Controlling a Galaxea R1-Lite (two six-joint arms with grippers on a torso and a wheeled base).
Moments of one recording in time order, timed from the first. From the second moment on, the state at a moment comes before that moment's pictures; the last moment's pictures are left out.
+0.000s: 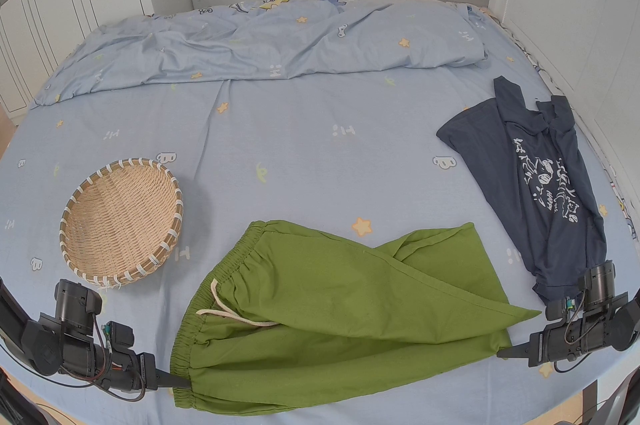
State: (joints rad) left arm 0.02 1.72 -0.16 -0.43 -0.64 -0.26; right arm -0.02 1.81 -0.13 -0.62 0.60 0.04
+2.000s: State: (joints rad) left arm 0.05 1.42 -0.23 -0.25 -0.65 -0.25; right arm -0.10 1.47 -0.02 -0.54 0.59 0.01
